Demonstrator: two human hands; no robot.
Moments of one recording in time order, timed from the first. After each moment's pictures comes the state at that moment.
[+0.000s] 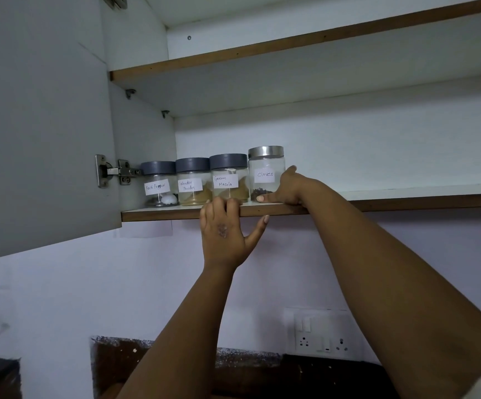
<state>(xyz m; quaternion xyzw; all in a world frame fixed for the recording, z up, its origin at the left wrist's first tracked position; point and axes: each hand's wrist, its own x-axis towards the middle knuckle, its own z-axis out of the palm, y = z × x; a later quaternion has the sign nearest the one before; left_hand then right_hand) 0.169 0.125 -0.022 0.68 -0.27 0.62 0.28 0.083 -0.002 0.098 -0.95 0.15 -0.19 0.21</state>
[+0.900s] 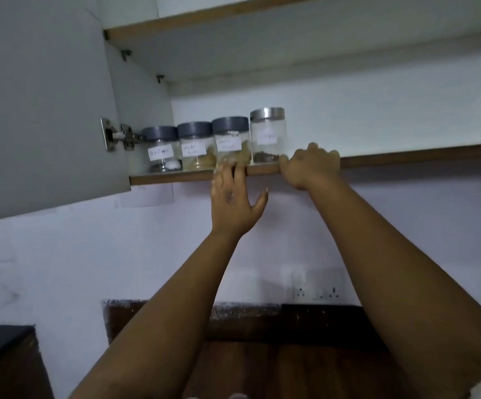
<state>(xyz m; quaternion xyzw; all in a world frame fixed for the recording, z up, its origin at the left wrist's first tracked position) 0.152 0.140 -0.032 0.69 -0.36 0.55 0.30 0.041 0.019 0.048 -0.90 0.27 -0.35 0.00</state>
